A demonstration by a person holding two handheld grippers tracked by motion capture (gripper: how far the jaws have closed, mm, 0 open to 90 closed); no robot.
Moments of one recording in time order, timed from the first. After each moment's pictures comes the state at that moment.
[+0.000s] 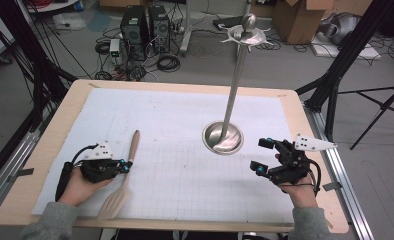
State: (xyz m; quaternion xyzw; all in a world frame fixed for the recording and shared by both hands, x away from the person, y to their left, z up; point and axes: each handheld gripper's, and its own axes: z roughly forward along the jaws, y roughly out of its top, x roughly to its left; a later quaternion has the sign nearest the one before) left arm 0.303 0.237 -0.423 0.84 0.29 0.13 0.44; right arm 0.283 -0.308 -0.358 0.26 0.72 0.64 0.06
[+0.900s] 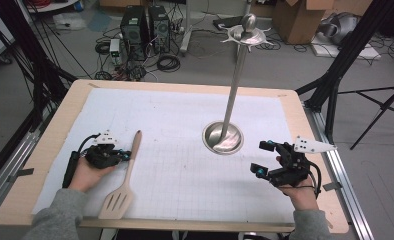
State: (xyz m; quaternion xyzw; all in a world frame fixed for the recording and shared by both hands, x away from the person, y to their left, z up) left arm 0.346 0.236 -0.441 0.84 0.35 0.12 0.39; right arm 0.279 -0.309 -0.362 0.27 0.73 0.63 0.06
